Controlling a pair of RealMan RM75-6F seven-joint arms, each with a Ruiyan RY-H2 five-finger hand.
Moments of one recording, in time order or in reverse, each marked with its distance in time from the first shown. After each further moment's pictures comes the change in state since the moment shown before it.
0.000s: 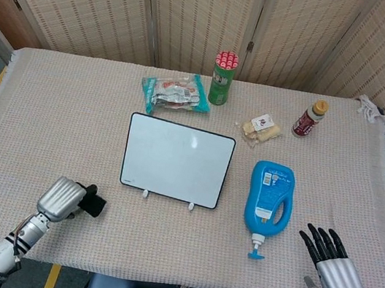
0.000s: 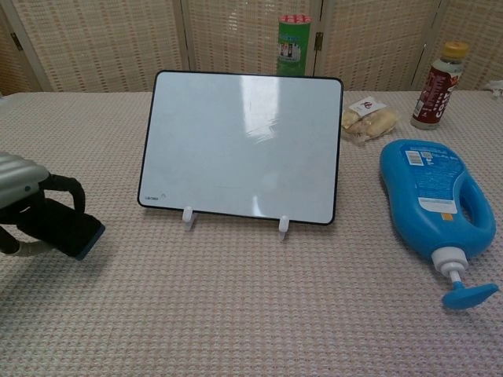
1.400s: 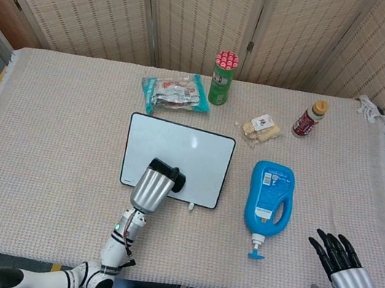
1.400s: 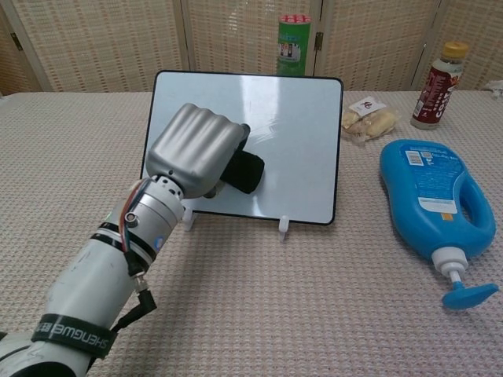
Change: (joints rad) left arm -0.262 -0.808 -0.331 0.594 0.015 0.119 0.496; right arm -0.035 0.073 -0.034 0.033 -0.107 0.137 0.190
